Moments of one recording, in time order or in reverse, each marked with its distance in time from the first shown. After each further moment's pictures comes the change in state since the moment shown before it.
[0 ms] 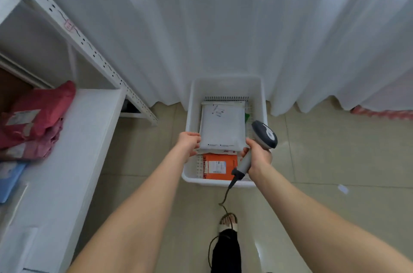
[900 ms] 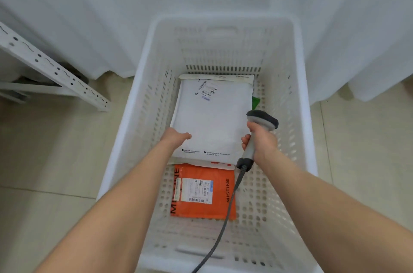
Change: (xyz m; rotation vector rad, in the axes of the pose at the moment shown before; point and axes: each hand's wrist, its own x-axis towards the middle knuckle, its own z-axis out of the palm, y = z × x) left_hand 0.441 -0.139 0.162 0.403 0.047 -0.047; right_hand 0.462 0.063 0.068 -0.219 -0.053 0.010
